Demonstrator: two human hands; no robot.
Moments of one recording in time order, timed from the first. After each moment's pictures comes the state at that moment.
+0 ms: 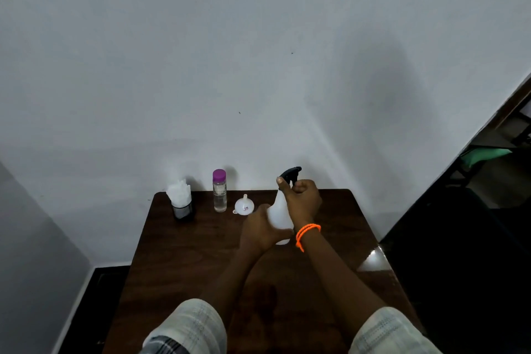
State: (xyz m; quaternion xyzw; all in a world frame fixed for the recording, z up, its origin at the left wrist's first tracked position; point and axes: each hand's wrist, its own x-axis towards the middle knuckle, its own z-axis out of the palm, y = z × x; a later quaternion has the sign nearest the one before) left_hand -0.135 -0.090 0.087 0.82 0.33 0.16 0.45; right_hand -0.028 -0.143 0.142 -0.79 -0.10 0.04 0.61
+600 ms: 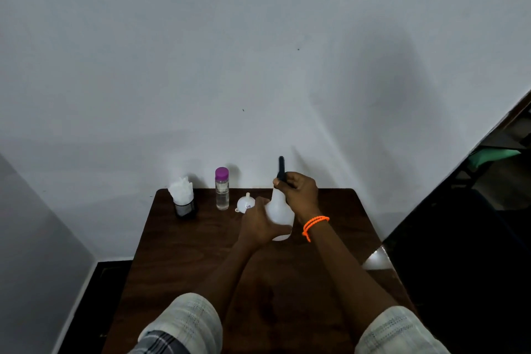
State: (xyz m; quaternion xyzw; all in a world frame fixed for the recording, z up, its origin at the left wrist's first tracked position) left_hand -0.133 -0.075 0.097 0.80 0.33 0.17 0.46; right_hand -0.008 -0.131 0.142 -0.75 -0.25 0.16 0.59
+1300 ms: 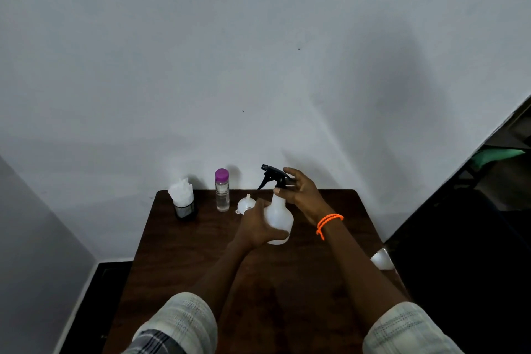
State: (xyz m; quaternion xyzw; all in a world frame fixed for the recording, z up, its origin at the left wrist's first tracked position) left_hand -0.134 -0.061 0.093 0.82 0.28 0.15 0.48; right_hand 0.015 -0.145 0.150 -0.70 -0.30 0.33 0.56
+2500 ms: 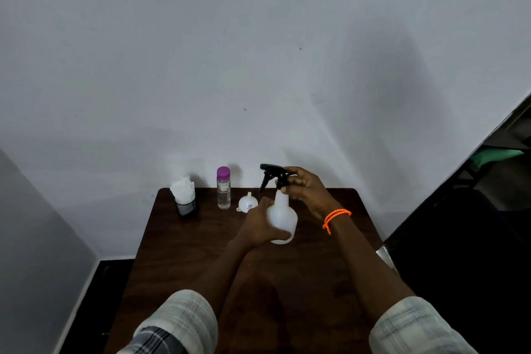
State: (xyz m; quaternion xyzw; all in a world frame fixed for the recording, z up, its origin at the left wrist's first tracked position) left_hand -0.138 -0.064 0.090 0.82 0.24 0.13 0.49; right_hand 0.014 -0.158 0.168 -0.66 -0.34 0.36 0.57
